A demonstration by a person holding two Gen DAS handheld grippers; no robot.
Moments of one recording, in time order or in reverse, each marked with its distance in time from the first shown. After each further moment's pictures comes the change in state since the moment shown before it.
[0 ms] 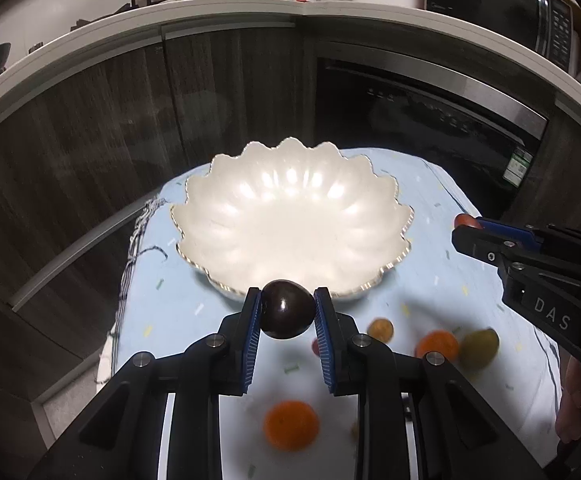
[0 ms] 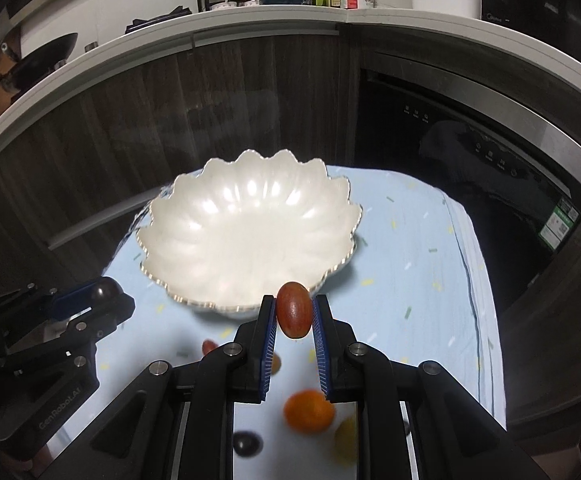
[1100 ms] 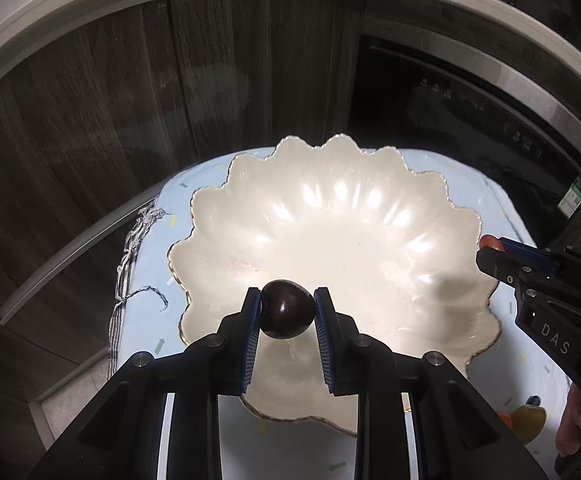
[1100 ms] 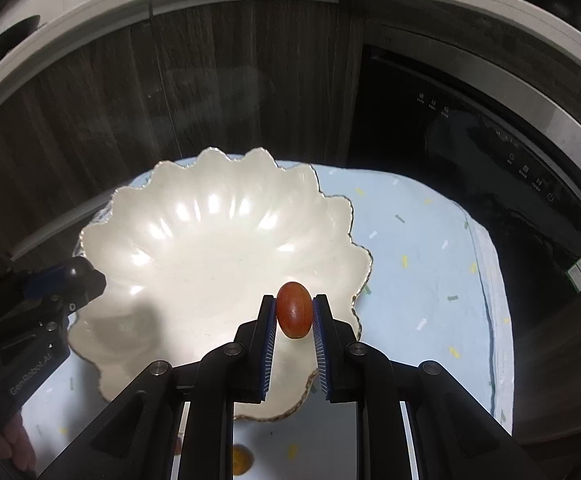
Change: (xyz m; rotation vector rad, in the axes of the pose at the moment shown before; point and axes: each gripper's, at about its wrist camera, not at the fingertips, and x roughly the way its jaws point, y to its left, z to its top) left arm 0.100 0.041 0.057 -0.046 0.101 0.027; right arm 0.104 -0.007 0.056 -0.011 0.094 -0.060
